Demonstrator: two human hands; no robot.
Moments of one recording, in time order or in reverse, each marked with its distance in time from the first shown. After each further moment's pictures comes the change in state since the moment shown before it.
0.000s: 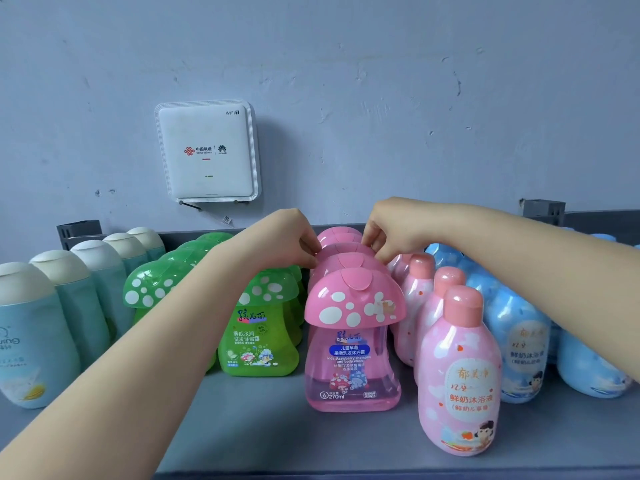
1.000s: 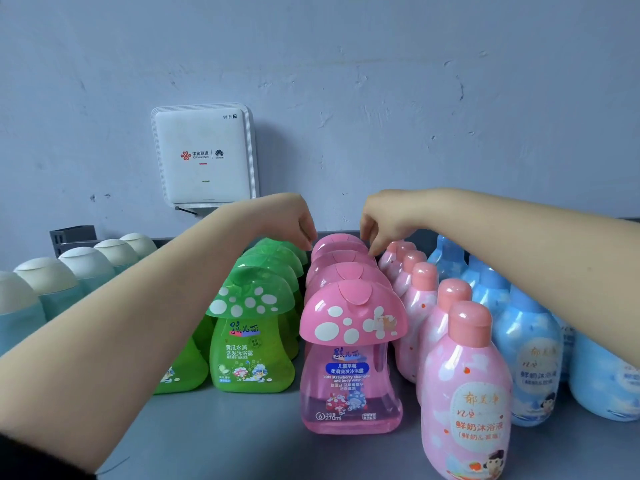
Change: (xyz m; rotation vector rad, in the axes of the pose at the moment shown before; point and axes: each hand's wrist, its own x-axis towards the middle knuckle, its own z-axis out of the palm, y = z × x) left_hand 0.046 -0.005 -0.024 0.120 -0.153 -0.010; right_hand 0.037 0.013 -0.015 -0.153 -0.039 0.018
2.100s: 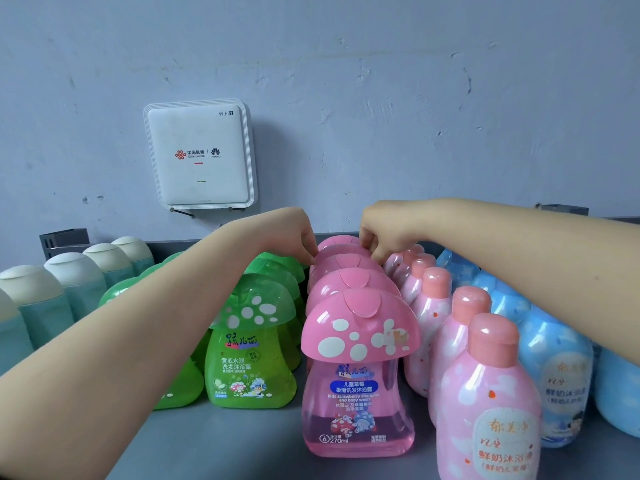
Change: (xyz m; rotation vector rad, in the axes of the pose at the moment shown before) left_hand 0.016 -0.011 0.021 -0.011 -0.024 -0.001; right_hand 0.023 0.005 0.018 -0.020 -0.027 -0.053
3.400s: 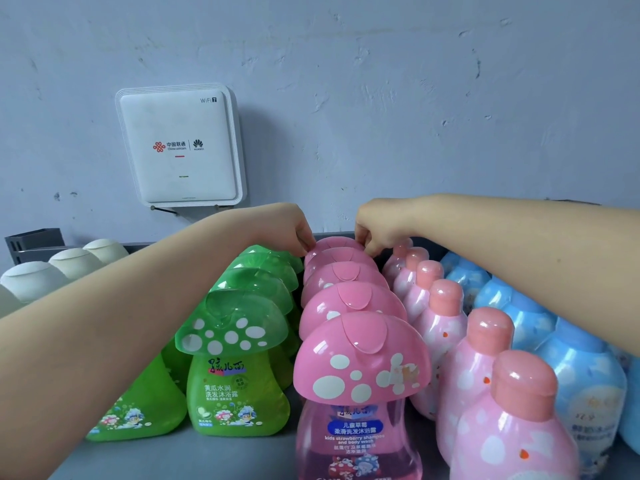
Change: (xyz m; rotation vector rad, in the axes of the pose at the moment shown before) left_hand 0.026 -0.007 -0.007 0.015 -0.100 0.018; right_hand 0.041 0.020 0.006 0.068 -0.051 0.064
